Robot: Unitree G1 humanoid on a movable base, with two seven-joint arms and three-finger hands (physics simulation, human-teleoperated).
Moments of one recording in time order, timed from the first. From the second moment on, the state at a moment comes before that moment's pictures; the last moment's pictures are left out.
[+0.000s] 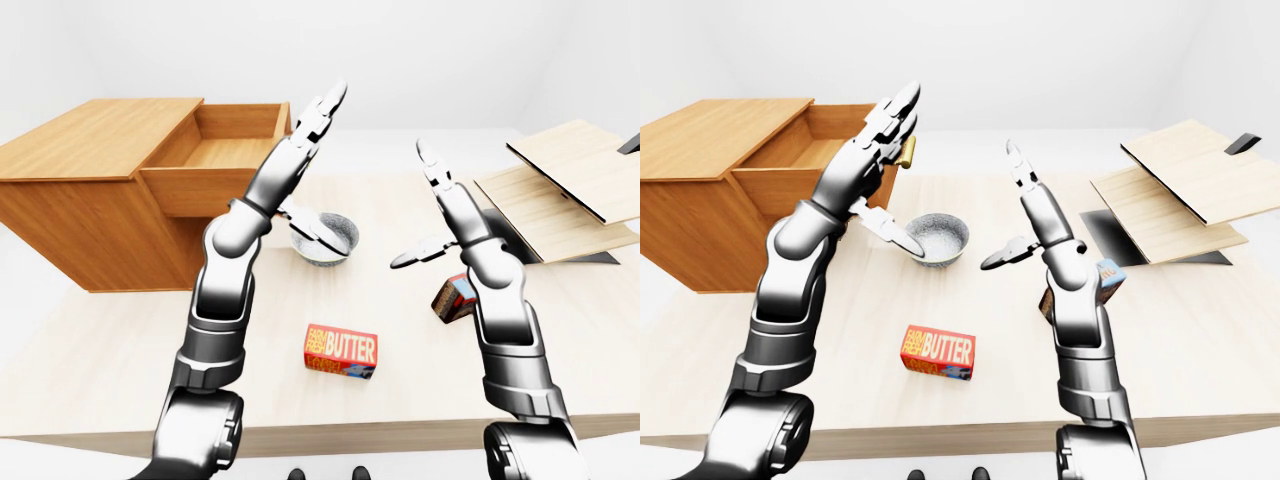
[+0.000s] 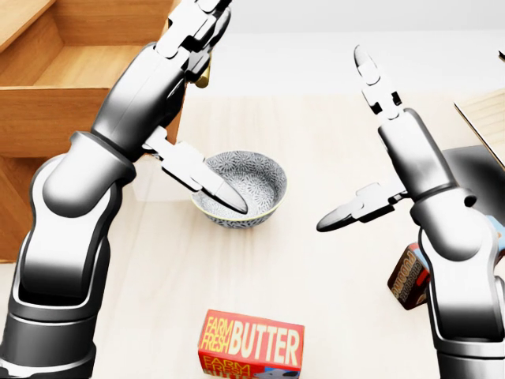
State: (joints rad) left arm -0.73 0.11 -0.01 -0.03 0.17 0.09 -0.45; right arm -0.48 -0.24 -0.13 -0.03 -0.40 0.09 0.30
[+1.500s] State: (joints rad) left arm -0.86 0.15 0.11 0.62 0.13 0.09 0.05; right arm -0.44 -0.24 -0.14 -0.03 -0.38 0.09 0.28
